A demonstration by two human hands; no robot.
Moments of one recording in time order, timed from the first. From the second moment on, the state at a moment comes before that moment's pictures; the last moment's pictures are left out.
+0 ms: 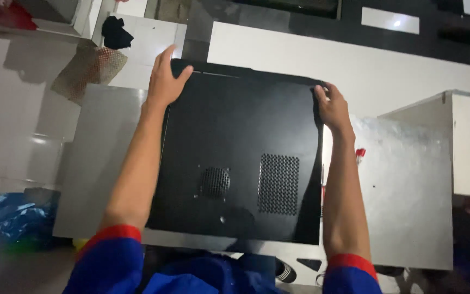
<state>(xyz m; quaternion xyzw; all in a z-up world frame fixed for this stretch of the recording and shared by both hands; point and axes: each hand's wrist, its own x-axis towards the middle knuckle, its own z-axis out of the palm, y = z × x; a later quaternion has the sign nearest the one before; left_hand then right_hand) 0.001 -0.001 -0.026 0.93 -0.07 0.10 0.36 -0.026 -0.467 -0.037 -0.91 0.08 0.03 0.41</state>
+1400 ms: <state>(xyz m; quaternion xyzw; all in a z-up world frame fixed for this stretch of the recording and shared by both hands) -0.287 -0.148 0.005 0.85 -0.52 -0.03 0.11 -0.297 -0.497 -0.150 -0.90 0.31 0.00 0.31</state>
